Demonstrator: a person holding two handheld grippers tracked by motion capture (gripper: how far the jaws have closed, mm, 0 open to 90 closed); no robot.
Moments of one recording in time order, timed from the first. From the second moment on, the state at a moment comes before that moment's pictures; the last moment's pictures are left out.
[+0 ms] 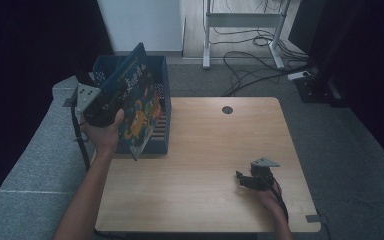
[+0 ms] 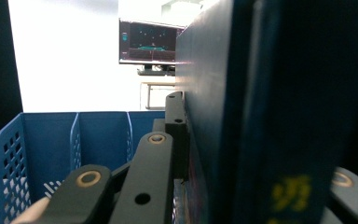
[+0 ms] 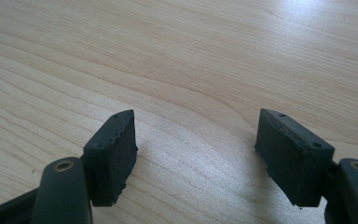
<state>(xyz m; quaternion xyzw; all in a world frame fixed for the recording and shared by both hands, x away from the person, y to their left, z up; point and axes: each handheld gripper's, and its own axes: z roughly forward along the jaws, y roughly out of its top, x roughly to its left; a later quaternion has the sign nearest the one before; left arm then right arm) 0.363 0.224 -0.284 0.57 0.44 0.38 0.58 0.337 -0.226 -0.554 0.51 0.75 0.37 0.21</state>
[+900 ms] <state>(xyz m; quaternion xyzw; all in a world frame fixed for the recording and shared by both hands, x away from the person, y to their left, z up) 0.400 0.203 -0.287 0.56 0.46 0.41 0.55 0.336 -0.225 -0.554 0.51 0.75 0.37 0.21</state>
